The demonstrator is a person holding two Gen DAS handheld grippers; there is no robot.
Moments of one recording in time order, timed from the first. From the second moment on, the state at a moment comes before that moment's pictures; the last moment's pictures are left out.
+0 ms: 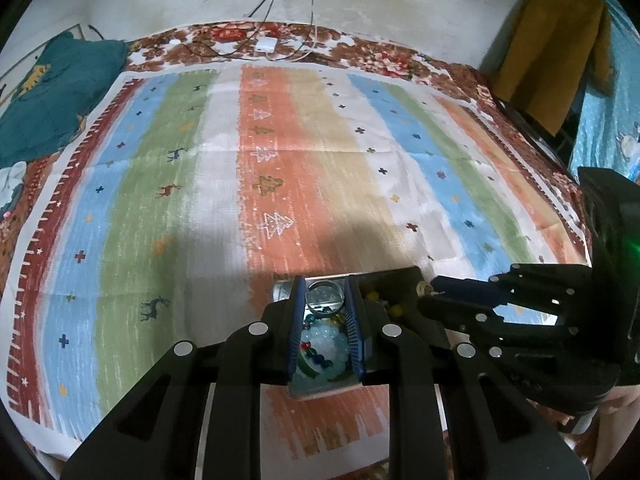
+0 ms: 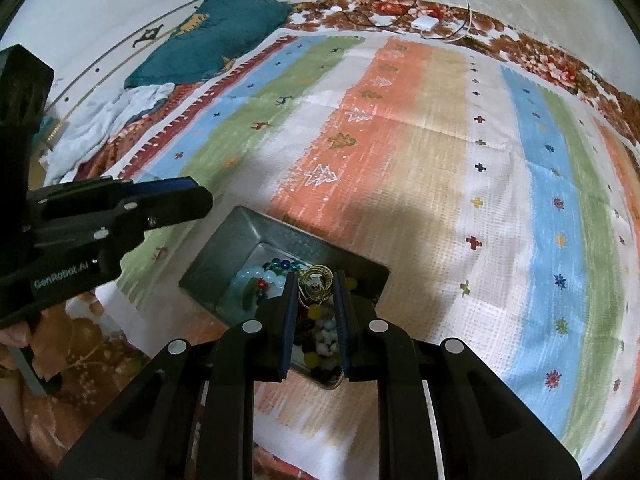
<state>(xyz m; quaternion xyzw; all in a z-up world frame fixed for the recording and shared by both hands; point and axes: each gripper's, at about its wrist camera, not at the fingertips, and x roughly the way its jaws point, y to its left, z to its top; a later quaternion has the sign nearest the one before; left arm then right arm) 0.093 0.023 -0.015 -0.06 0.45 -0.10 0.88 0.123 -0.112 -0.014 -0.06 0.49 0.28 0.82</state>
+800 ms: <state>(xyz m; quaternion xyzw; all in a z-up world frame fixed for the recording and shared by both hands) 0.072 0.043 -0.014 -0.08 0.45 -0.08 0.89 0.093 -0.120 -0.004 -0.10 0.44 0.26 0.85</state>
